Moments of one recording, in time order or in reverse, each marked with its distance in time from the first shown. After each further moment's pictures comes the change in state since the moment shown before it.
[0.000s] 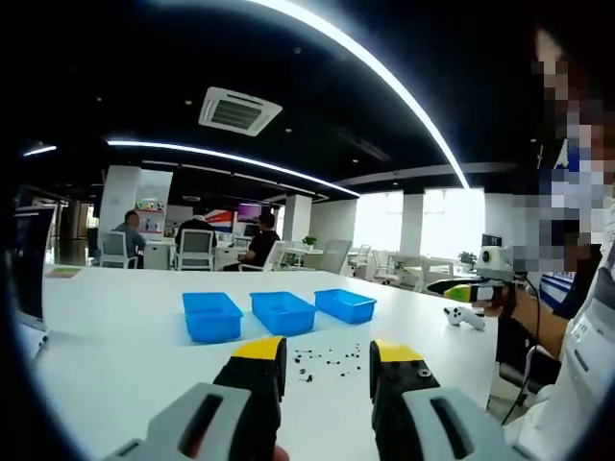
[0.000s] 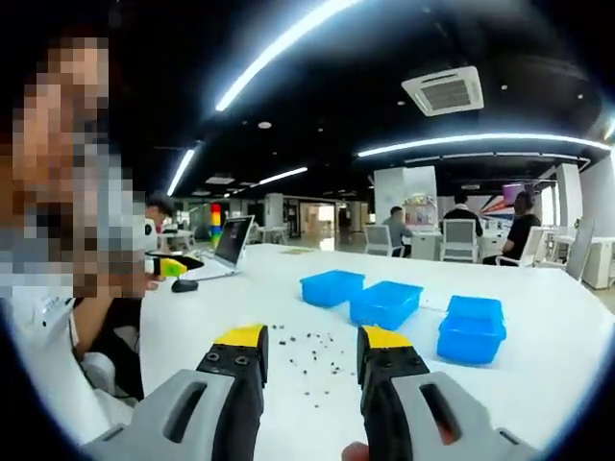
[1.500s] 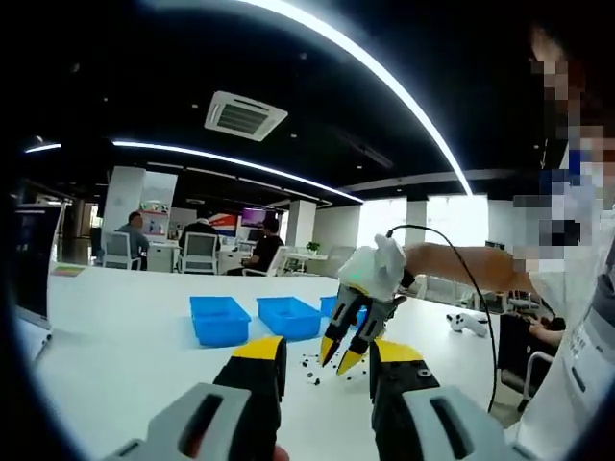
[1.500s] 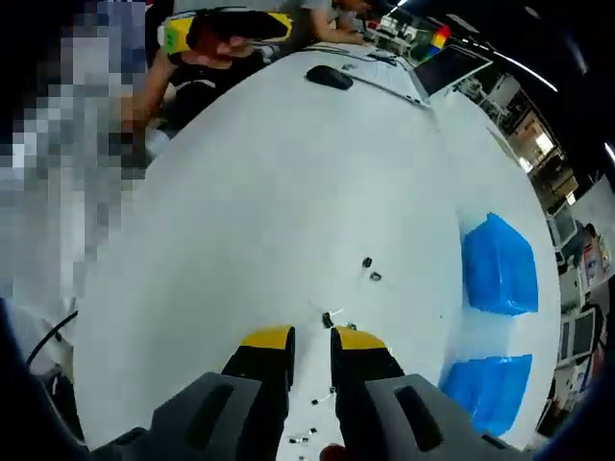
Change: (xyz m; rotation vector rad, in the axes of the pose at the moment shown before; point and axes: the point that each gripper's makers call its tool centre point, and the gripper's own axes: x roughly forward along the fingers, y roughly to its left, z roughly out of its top) left arm -0.009 0.006 0.005 -0.014 -0.030 0.013; right arm 0.198 0.073 -0.113 -0.767 0.844 0.810
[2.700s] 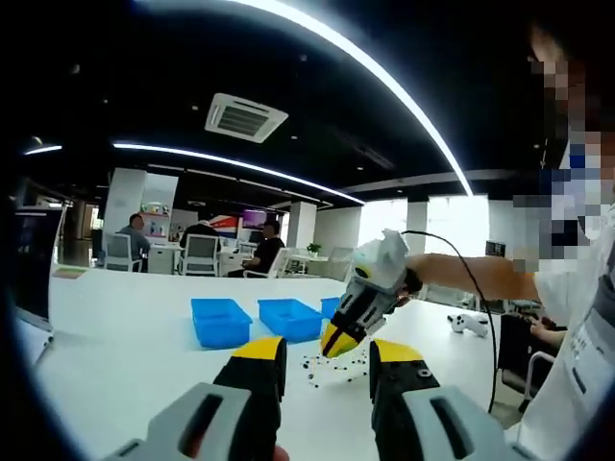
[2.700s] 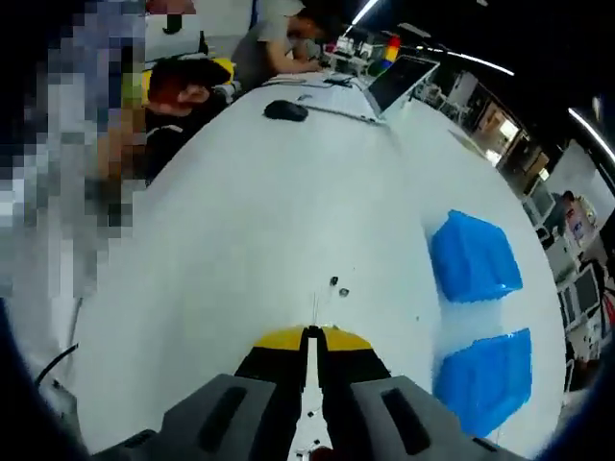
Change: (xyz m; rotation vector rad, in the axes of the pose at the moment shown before) left arm 0.001 -0.002 0.002 0.005 -0.006 0.004; right arm -0.041 -0.019 0.010 0.222 -0.259 -0.174
